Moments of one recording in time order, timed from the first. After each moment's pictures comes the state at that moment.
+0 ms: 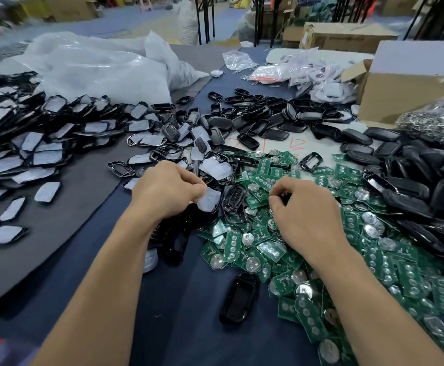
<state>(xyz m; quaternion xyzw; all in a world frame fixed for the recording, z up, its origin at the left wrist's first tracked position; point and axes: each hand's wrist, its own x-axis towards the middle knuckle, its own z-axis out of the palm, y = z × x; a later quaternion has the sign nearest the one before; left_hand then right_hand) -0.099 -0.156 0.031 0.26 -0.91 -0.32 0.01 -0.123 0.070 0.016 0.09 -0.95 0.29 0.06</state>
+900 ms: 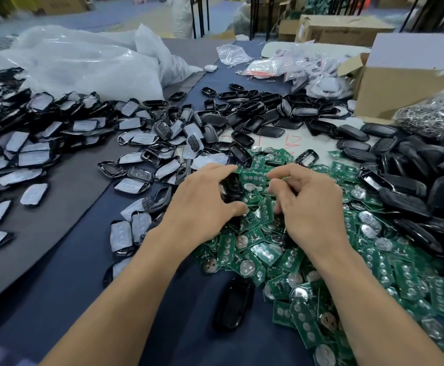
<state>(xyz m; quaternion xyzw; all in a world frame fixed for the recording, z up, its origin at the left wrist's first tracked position) -0.103 -0.105 0.005 0.06 -0.96 -0.26 0.10 -0.137 0.082 0.003 0.12 -0.85 0.51 0.08</state>
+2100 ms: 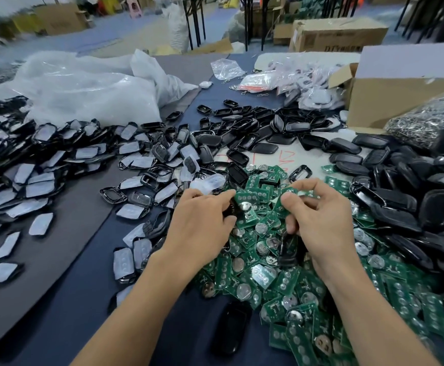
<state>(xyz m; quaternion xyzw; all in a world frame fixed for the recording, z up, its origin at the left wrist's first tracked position) -0.112 -0.096 0.008 0.01 -0.98 -0.12 0.17 -0.147 0.103 0.006 0.04 -0.72 0.69 0.03</state>
